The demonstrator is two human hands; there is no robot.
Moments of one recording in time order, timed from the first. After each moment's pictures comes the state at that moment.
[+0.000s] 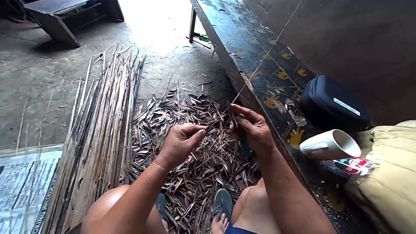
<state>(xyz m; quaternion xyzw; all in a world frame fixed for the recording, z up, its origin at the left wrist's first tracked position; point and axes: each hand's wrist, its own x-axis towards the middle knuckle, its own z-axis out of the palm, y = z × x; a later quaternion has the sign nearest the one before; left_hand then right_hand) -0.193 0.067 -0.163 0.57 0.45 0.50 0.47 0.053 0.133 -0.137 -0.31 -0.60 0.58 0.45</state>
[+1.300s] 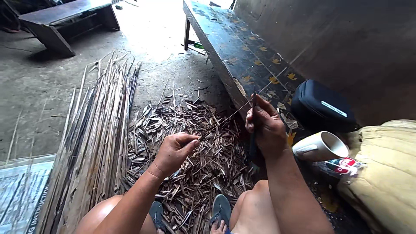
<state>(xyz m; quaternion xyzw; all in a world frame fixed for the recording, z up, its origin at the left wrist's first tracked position) -0.198 0.066 -0.173 0.62 0.47 0.45 0.43 0.091 0.153 -0.117 -0.31 -0.53 0.55 0.56</state>
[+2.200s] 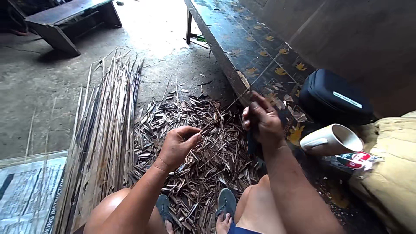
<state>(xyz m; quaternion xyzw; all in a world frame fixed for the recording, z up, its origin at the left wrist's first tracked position) -0.191 0.068 -0.172 0.57 0.51 0.46 0.45 0.078 0.147 -0.130 -0.35 -0.52 0.57 0.53</state>
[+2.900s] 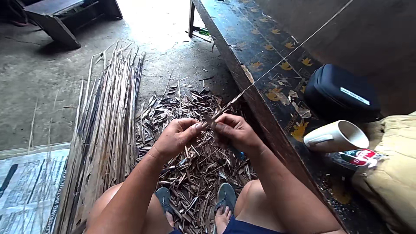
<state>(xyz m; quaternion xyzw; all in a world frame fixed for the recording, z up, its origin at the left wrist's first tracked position) -0.207 0.071 -0.155 0.54 0.41 0.43 0.60 0.028 0.117 -0.150 -0.24 -0.59 0.70 0.33</state>
